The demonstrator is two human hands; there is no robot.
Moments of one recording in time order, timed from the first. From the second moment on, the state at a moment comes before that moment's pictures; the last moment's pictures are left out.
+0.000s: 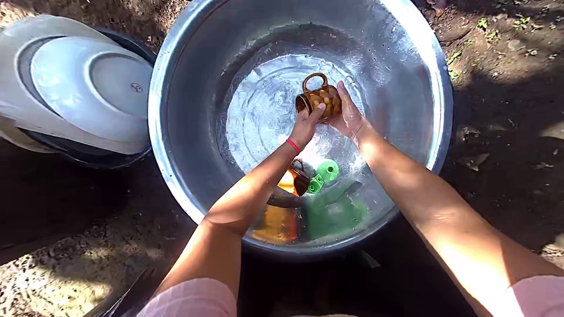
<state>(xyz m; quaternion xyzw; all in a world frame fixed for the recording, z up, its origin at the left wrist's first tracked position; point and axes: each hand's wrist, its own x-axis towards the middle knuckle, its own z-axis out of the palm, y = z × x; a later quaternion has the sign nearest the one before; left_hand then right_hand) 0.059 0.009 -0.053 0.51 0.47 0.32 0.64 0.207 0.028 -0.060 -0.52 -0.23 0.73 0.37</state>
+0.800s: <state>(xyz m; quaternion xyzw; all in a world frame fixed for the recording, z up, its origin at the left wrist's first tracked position) 0.060 0.019 -0.063 0.44 0.51 0.37 0.64 0.184 0.032 -0.055 -0.63 -0.46 0.50 0.38</state>
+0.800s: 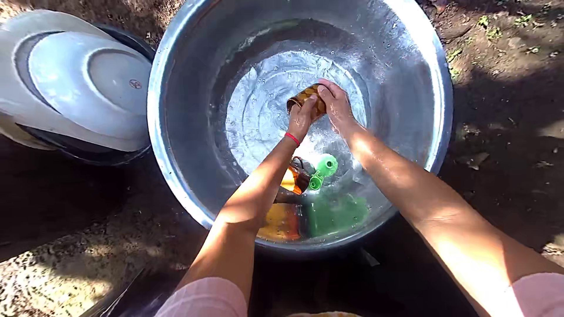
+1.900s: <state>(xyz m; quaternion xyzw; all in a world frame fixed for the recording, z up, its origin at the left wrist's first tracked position) 0.046 0.012 -0.046 0.10 0.51 0.56 0.65 0.163 0.024 -0.079 -0.55 -0.05 0.71 0.43</state>
